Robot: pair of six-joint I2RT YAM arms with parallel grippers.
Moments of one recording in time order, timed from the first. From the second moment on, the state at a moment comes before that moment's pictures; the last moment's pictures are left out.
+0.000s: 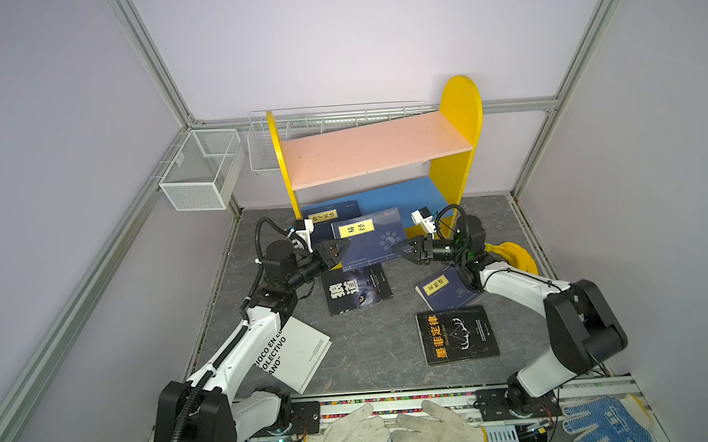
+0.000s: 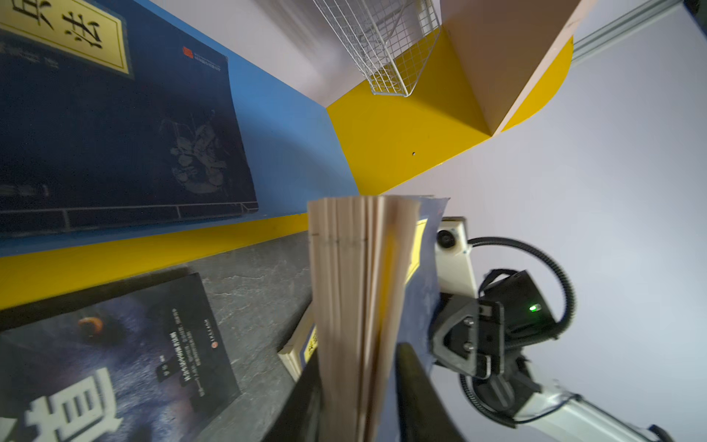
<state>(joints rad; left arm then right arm) -0.32 1.17 0.76 0.25 0.58 -0.90 0.41 1.55 0.96 0.46 -1.07 0.99</state>
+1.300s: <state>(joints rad) -0.24 1.16 0.92 0.05 0.64 -0.74 0.41 1.66 1.20 0.19 -1.04 0.85</state>
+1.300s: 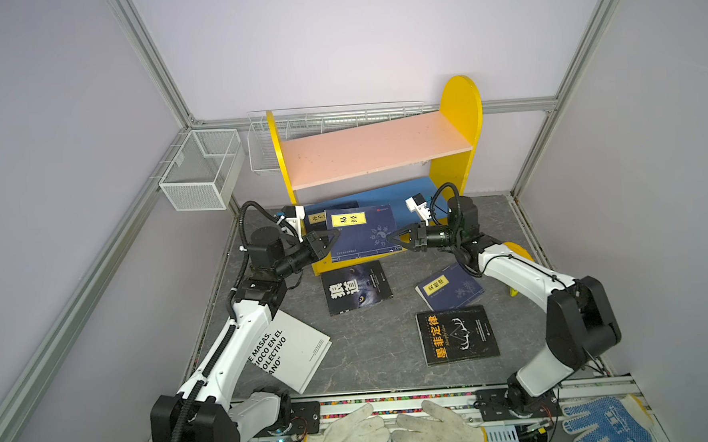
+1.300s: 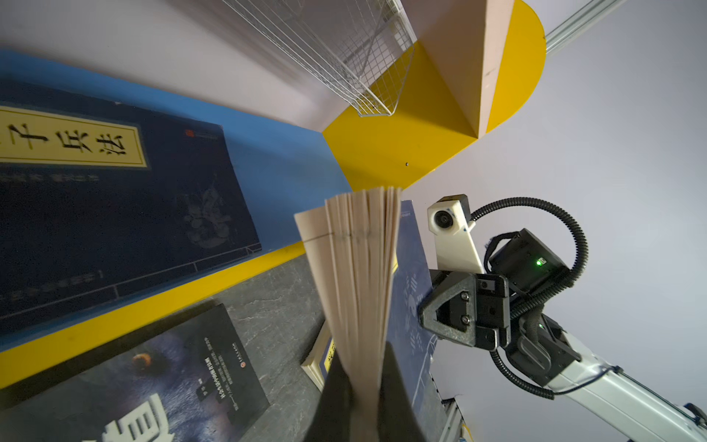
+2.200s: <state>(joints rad) -0.12 0.95 0.90 -0.29 0.42 -0.49 0.44 2.03 1.70 -0.04 -0.88 0.66</state>
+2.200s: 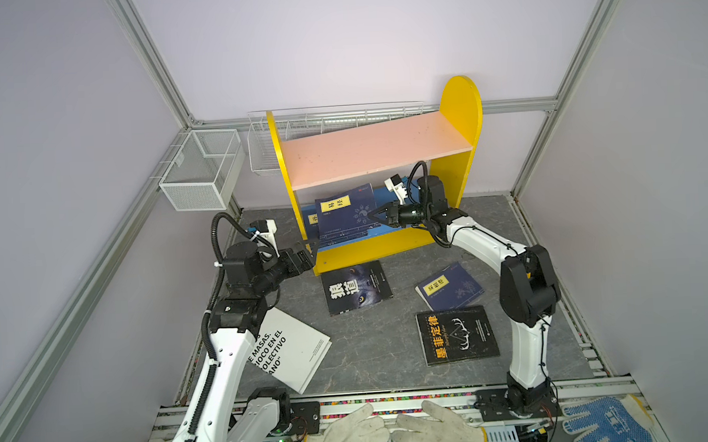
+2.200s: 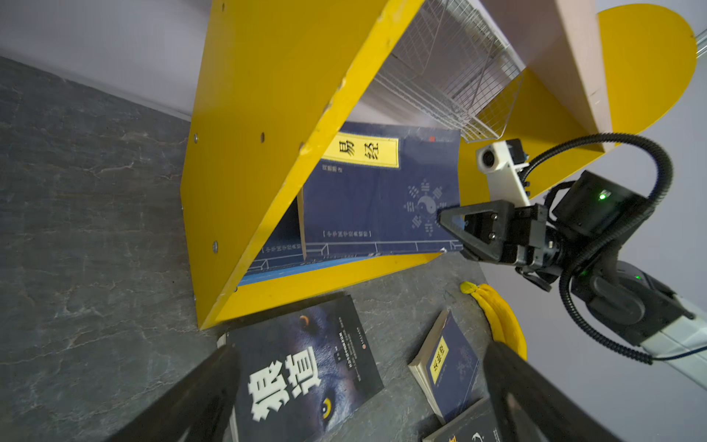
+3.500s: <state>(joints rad) -0.12 1.22 0.89 -0.15 0.35 -0.47 0.48 2.29 2.04 -0.25 -0.94 0.57</state>
